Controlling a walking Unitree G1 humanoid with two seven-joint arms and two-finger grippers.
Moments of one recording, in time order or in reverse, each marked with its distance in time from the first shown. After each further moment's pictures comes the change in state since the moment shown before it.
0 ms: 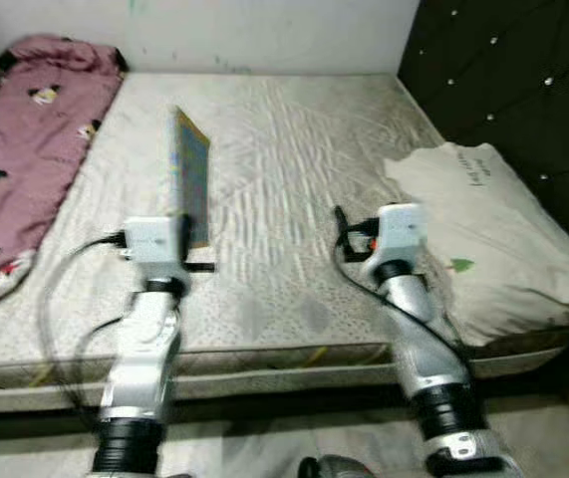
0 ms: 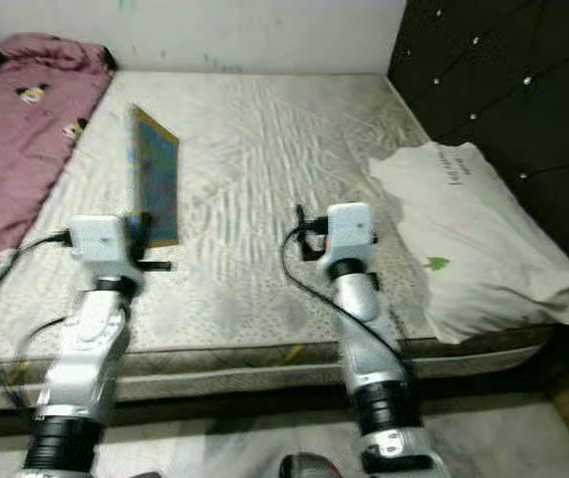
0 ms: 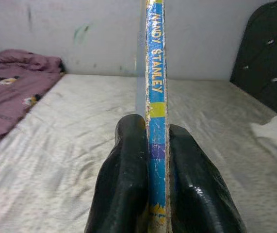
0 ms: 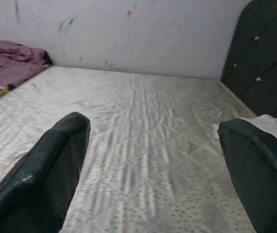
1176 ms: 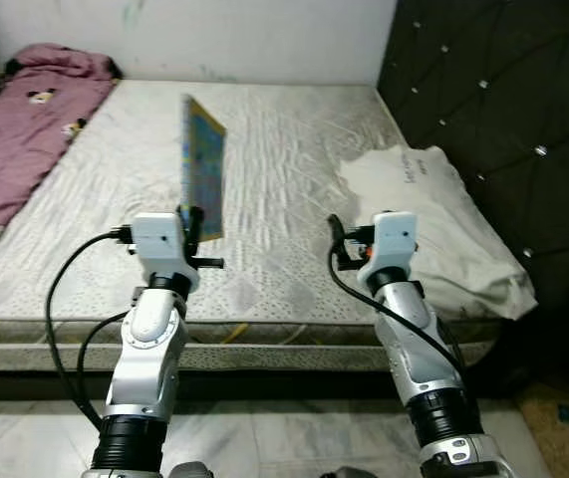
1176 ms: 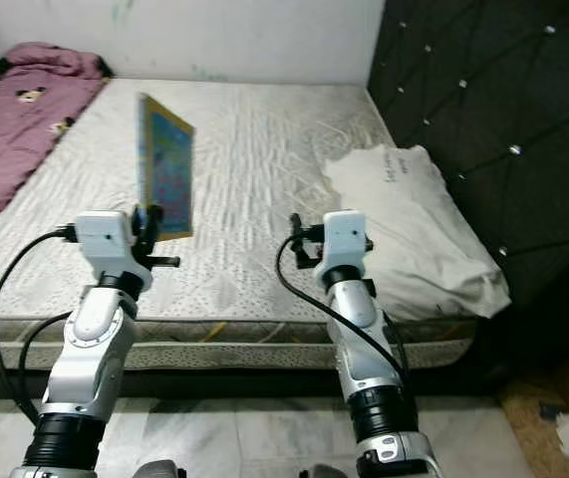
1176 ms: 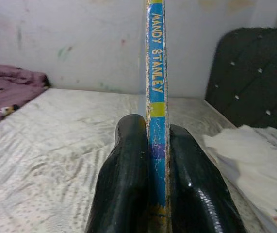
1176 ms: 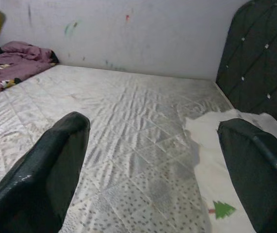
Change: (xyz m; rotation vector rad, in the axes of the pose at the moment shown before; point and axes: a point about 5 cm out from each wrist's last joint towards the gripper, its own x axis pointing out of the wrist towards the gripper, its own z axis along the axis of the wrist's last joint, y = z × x) left arm 0.001 0.001 0.006 -0.036 -0.047 -0.031; right arm -0.003 0.006 -0.006 0.000 0.018 0.020
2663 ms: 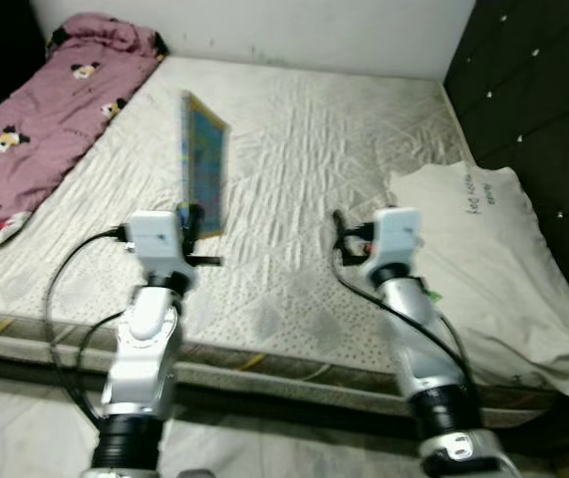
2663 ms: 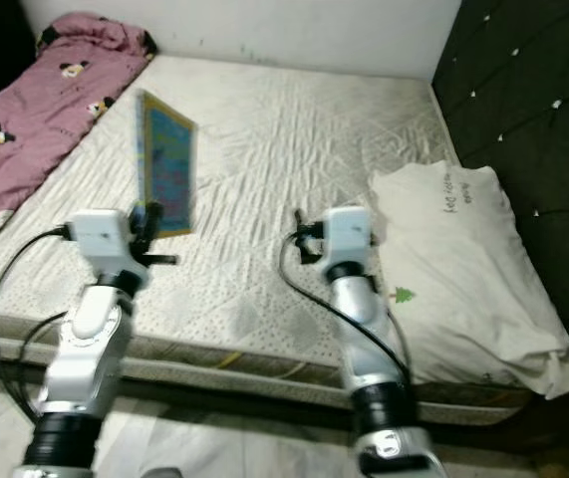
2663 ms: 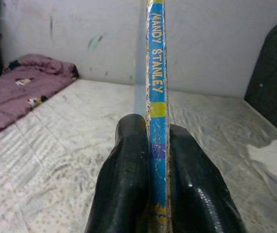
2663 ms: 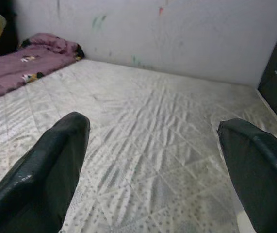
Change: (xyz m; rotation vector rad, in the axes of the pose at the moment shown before) left arm 0.000 0.007 0.002 -0.002 -0.012 0.009; right arm 0.003 0.006 0.005 -0.020 -0.026 0.023
